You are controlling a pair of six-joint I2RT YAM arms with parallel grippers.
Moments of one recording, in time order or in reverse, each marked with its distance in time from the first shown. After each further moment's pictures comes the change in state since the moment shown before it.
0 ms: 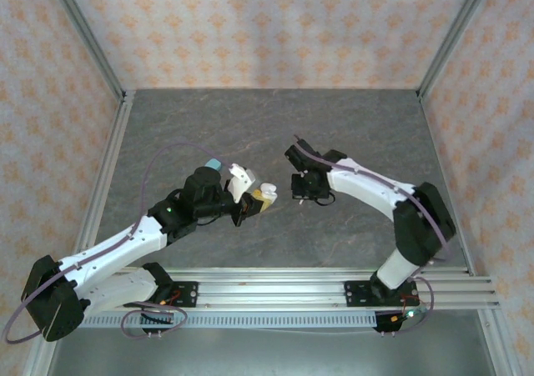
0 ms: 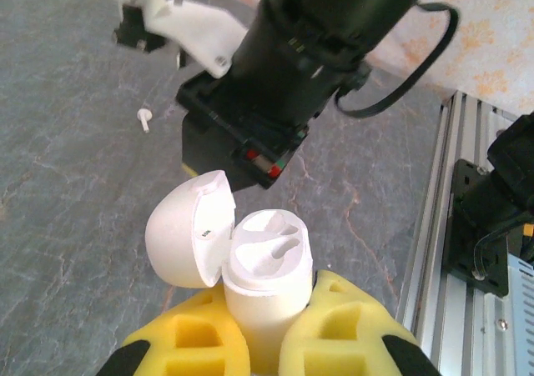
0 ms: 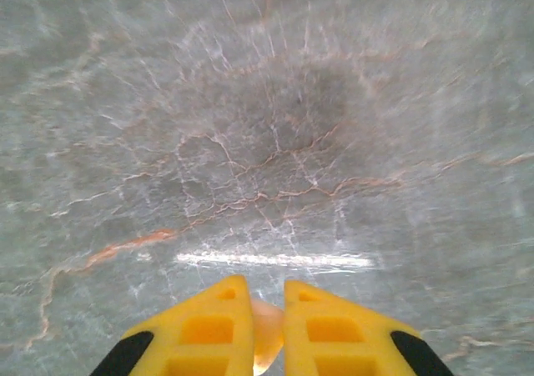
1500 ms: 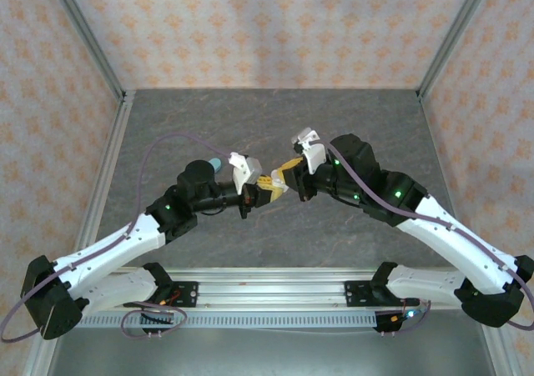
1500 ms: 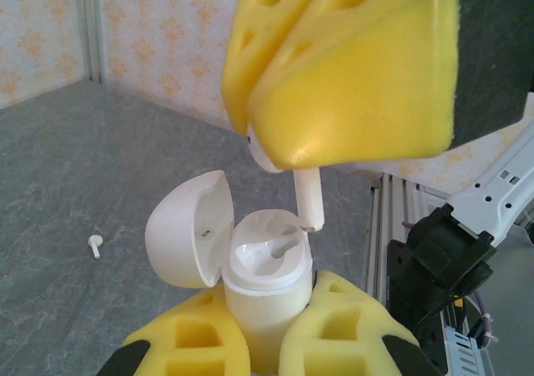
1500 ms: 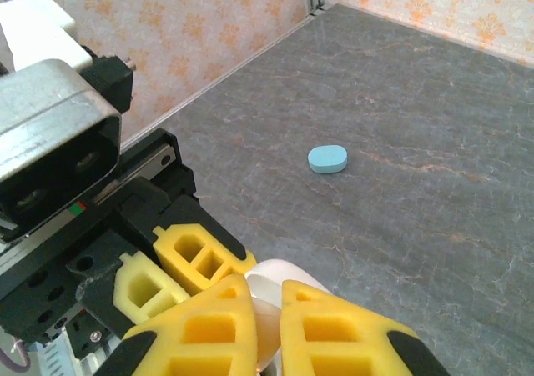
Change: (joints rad) left arm -0.038 0.001 0.091 0.150 0.079 -0.053; right arm 0.210 -0.469 0.104 0.196 -0.192 -0.457
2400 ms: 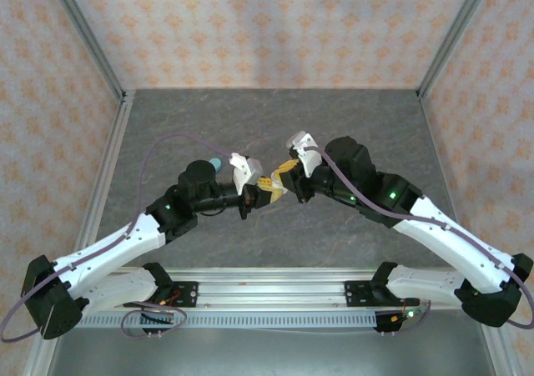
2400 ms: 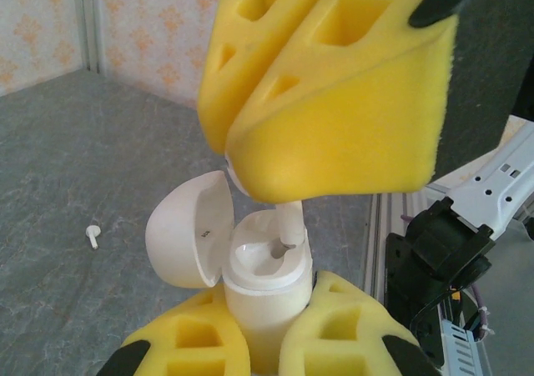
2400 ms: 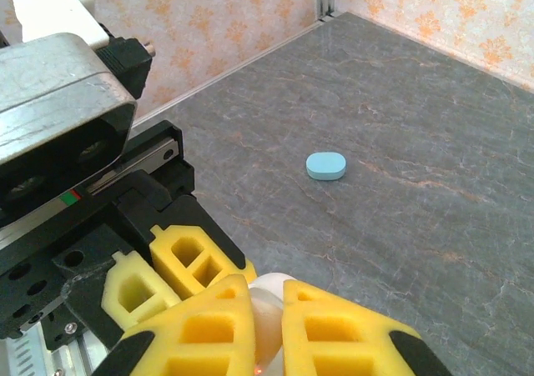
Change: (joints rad) left arm -0.002 -0.001 0.003 -0.024 0.000 0.000; right arm 0.004 0.000 -0.047 0.053 -0.016 -0.085
